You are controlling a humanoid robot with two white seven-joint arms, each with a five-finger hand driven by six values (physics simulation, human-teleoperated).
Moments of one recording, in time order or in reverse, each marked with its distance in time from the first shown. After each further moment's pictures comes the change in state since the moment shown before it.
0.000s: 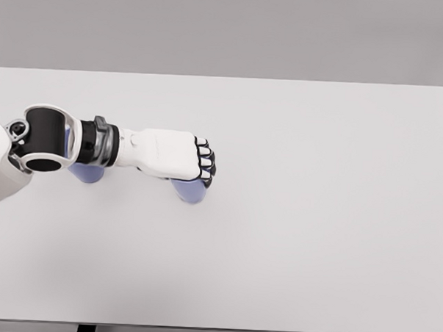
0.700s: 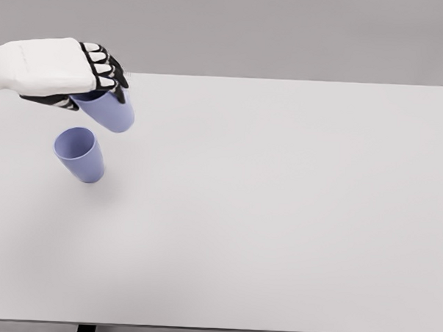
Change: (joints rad) left arm -0.018 0.343 0.282 -0.010 0.301 -0.001 -0.001; right arm 0.000 0.000 0.000 0.000 0.000 0.000 0.000
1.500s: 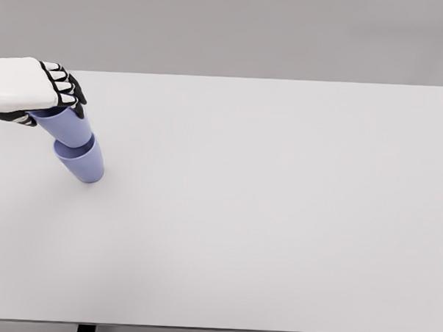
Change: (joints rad) left arm 0.089 0.123 0.016 0.008 -0.030 0.001 0.000; right arm 0.000 0.000 0.000 0.000 0.000 0.000 0.000
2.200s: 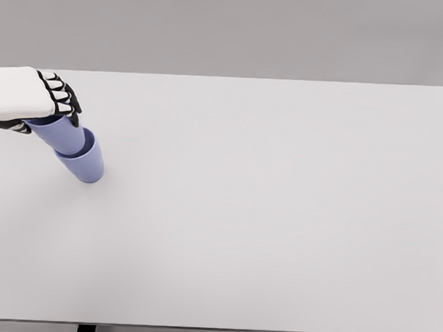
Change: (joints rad) left arm 0.028 0.018 -0.001 -0.009 -0.022 0.000 0.000; right arm 0.000 0.000 0.000 0.000 0.000 0.000 0.000
